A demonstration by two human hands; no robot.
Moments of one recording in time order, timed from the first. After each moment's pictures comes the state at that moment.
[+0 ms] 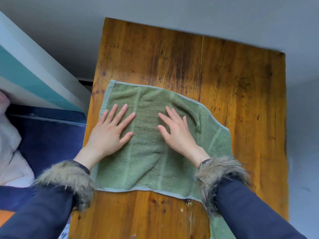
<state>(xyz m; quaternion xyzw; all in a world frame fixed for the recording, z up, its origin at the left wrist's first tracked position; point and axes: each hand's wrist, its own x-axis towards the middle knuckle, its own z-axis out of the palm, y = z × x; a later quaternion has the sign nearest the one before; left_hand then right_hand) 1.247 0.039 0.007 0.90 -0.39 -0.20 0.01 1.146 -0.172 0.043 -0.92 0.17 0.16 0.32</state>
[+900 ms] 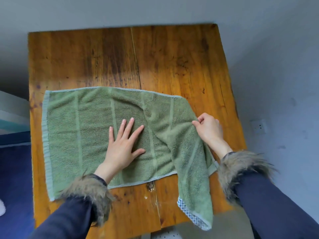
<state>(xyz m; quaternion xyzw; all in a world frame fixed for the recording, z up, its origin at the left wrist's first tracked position) 1.119 -0.092 0.010 0.87 -0.43 -0.24 0.03 0.985 -0.338 0.055 -0.81 0.51 0.09 0.26</state>
